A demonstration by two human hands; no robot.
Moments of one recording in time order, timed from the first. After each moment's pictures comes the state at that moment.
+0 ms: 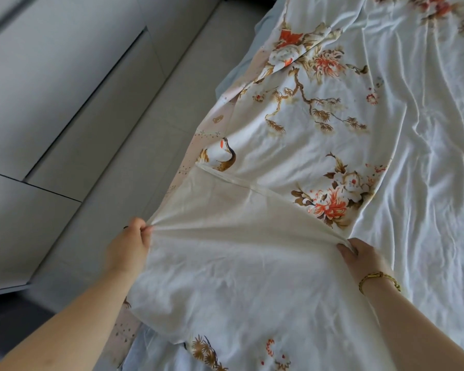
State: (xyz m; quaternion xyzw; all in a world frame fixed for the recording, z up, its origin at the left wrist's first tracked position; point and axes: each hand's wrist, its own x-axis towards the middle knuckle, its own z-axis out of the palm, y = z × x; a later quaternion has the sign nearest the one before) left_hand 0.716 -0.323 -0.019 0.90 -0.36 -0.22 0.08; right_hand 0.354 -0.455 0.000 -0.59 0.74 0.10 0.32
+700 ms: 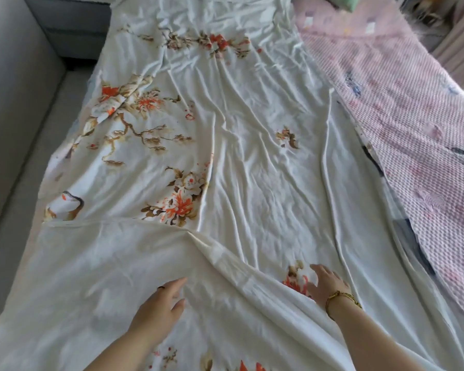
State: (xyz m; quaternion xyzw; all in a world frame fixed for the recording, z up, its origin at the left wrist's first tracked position) left_hand 0.453 -0.325 0.029 0.64 -0.63 -0.45 0.02; right_hand 0.134 -0.325 0.046 -0.49 0.80 0.18 0.31
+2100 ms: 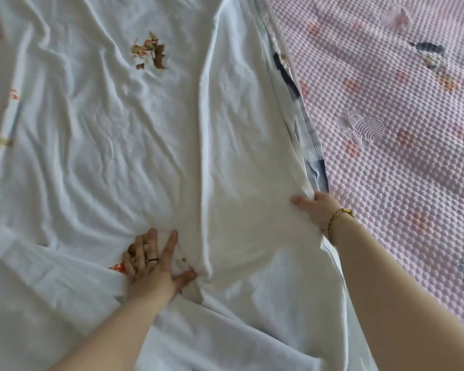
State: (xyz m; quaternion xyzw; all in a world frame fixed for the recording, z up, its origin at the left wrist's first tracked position) left_hand 0.091 -0.320 -0.080 0.67 -0.67 -0.26 -0.18; right_hand -0.205 -0.366 -0.017 -0.24 0.81 -0.19 0.50
